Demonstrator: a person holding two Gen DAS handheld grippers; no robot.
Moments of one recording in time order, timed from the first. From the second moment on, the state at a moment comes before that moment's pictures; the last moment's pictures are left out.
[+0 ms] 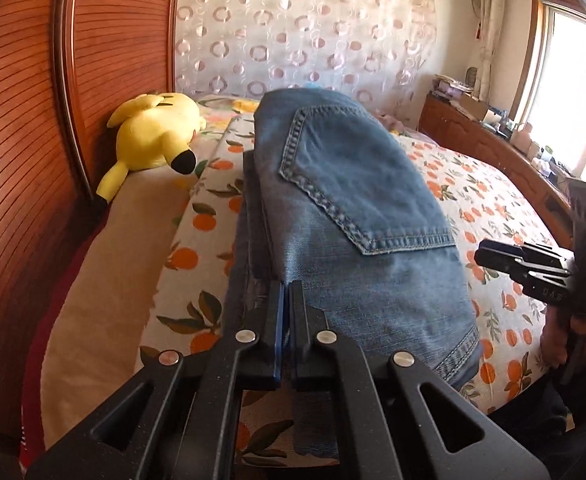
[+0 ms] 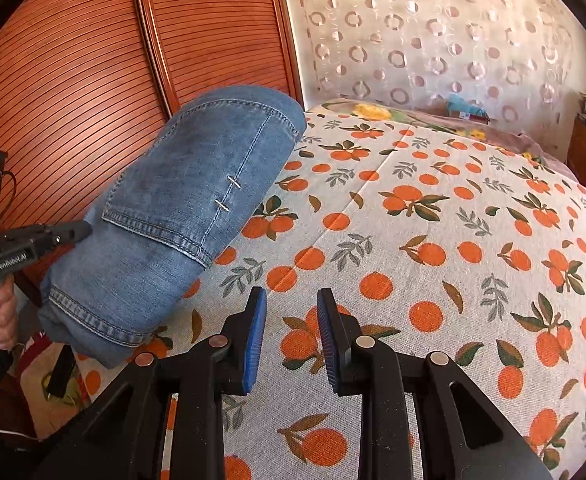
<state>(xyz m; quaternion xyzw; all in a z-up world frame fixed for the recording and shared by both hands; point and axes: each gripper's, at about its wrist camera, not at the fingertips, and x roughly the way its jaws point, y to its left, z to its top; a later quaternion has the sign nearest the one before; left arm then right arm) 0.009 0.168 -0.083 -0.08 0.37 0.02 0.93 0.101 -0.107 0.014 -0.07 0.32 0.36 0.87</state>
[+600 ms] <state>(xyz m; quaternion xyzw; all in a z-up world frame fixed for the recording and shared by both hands) 0.012 0.147 -0.051 -0.07 0.34 -0.01 0.94 0.100 -0.106 0.014 -0.07 0.32 0.36 0.87</state>
